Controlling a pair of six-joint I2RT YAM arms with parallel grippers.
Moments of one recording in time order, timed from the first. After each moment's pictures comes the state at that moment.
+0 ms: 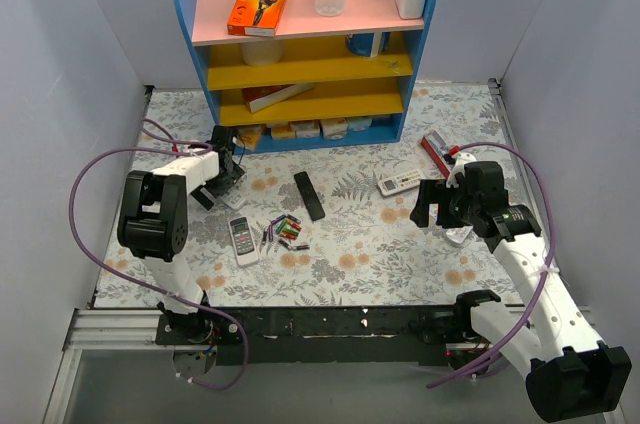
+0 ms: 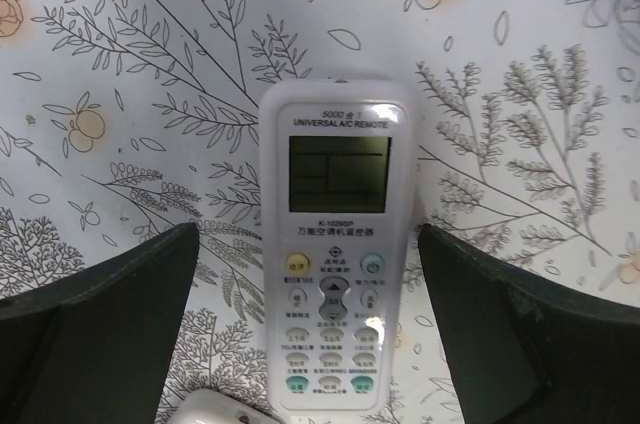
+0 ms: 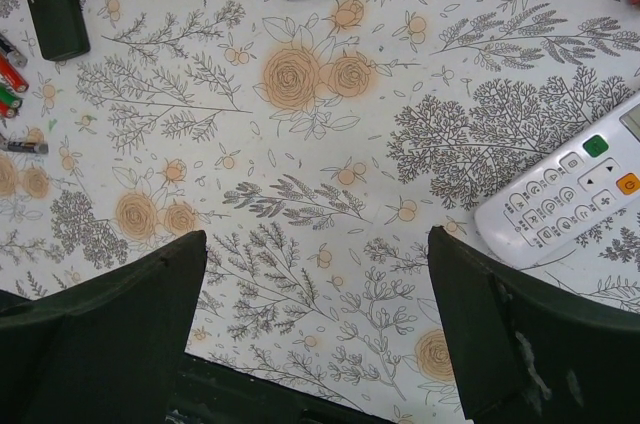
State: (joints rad) left arm -0.16 1.79 1.12 -0.59 -0.46 -1.03; right arm 0.21 0.86 0.76 -0.73 -0.20 0.18
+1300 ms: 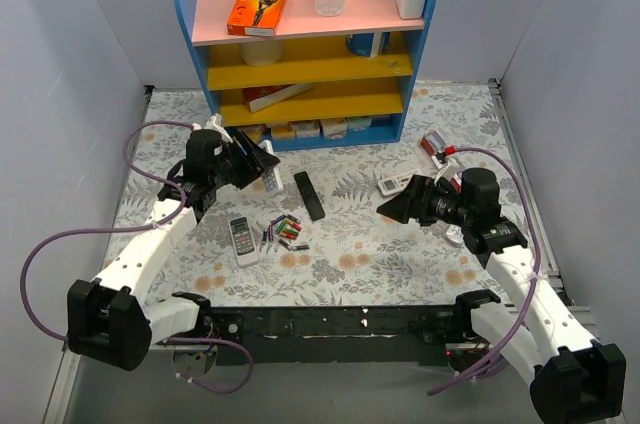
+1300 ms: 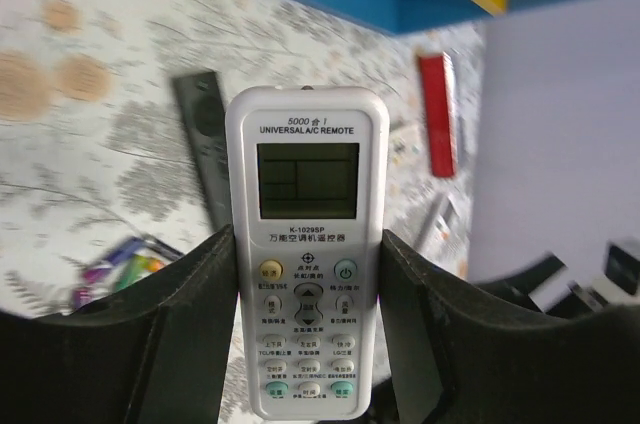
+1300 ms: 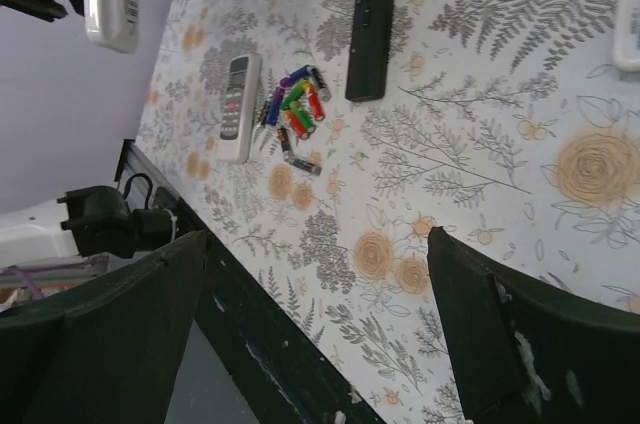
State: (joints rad) left arm -0.26 1.17 0.89 -0.26 0.21 -0.85; right arm 0.25 0.82 0.56 -0.25 -0.65 0.55
